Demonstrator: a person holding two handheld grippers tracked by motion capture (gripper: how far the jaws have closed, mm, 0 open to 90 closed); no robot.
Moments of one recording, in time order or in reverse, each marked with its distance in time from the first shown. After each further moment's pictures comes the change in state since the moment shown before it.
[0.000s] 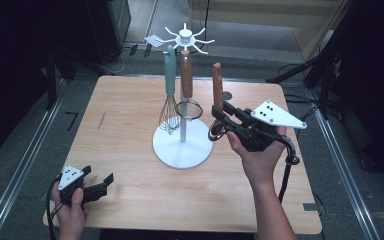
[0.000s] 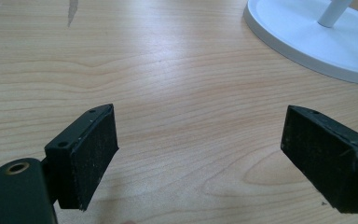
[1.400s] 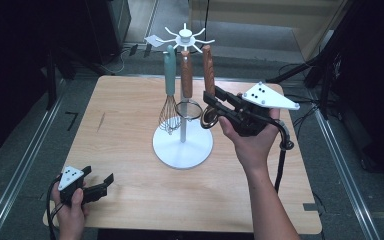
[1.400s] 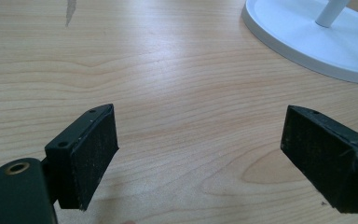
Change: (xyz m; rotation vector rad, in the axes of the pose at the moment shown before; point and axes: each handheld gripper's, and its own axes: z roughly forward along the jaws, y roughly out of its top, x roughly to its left) left arm 0.000 0.000 0.000 -0.004 -0.006 -0.003; right arm 0.004 0.028 0.023 -0.004 0.022 -0.021
